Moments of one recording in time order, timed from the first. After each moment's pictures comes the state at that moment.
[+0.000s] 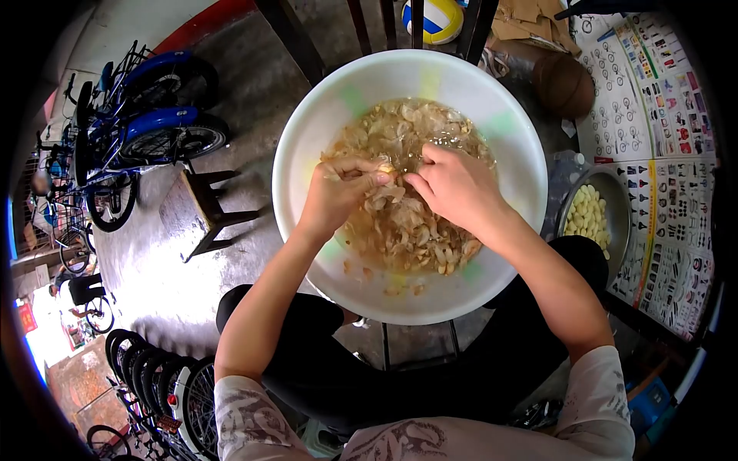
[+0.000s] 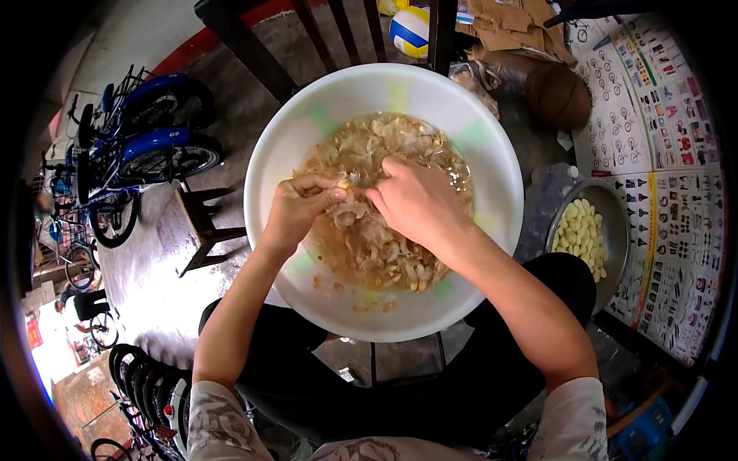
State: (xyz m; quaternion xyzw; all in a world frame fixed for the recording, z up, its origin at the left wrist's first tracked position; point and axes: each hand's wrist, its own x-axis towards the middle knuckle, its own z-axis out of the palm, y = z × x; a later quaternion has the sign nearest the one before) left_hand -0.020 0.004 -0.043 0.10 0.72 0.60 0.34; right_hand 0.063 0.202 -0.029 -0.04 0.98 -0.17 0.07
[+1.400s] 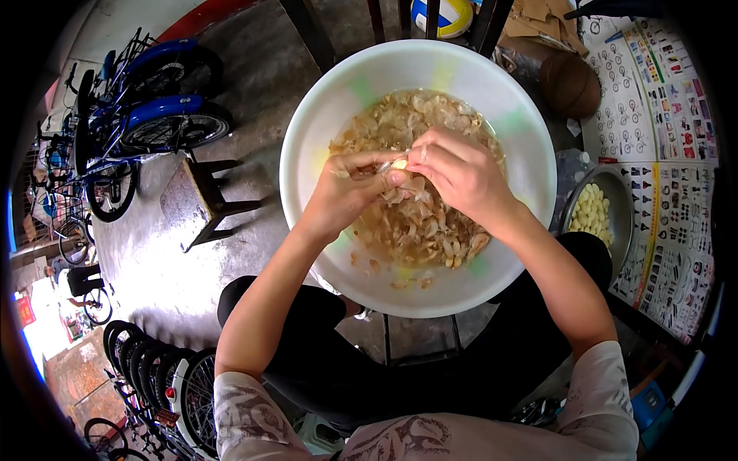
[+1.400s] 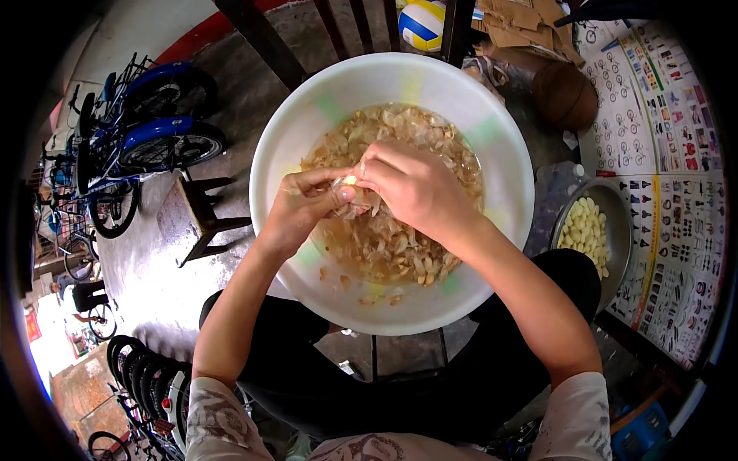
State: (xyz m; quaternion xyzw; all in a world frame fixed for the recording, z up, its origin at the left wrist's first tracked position) left_hand -0.013 0.000 -0.016 0.12 0.64 0.63 0.42; right_hand 0.053 0.196 -0.025 -0.18 0.88 -0.38 -0.21
